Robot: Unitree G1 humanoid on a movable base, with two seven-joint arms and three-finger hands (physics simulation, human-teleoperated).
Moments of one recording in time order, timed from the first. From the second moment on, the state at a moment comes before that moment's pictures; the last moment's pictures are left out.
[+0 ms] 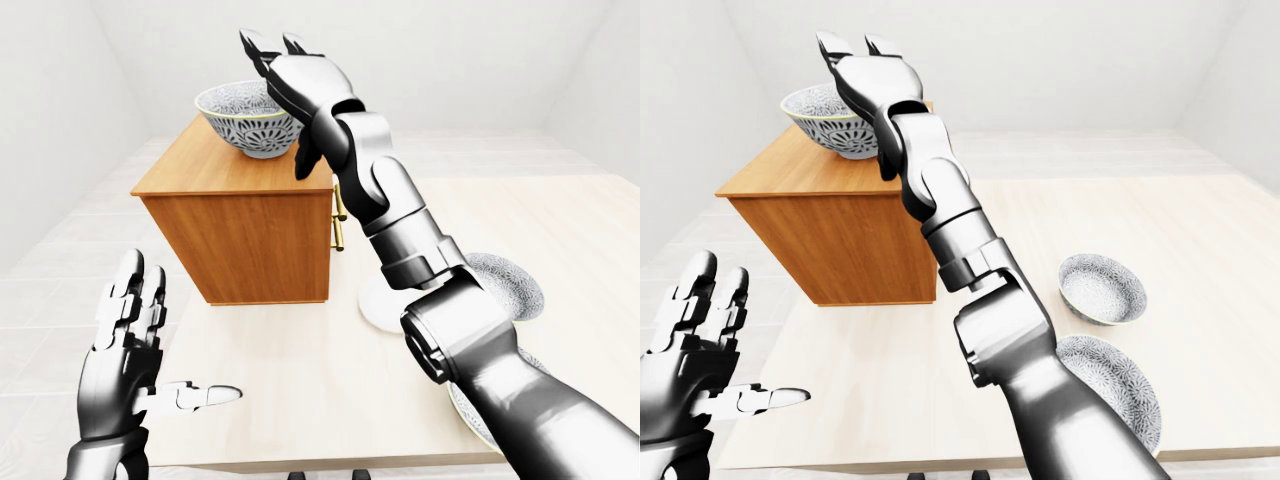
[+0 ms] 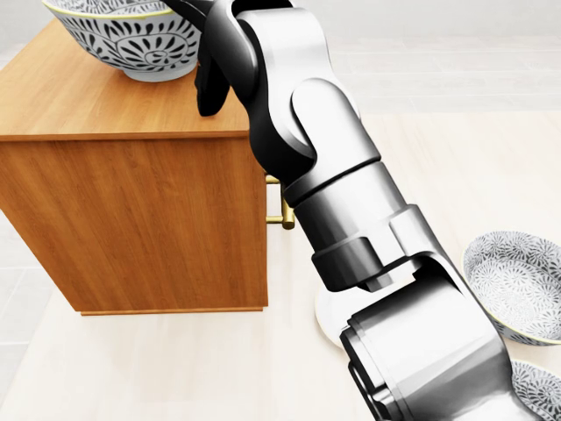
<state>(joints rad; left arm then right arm) 0.36 -0.12 0.42 -0.68 -0.11 -0.04 -0.45 -1.40 0.05 0.09 0.71 -1.14 0.09 0.28</state>
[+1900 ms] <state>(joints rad) 0.37 -0.15 0.48 -0.80 -0.15 0.06 -0.48 -1.49 -0.25 0.00 0.75 -1.08 0.09 0.38</state>
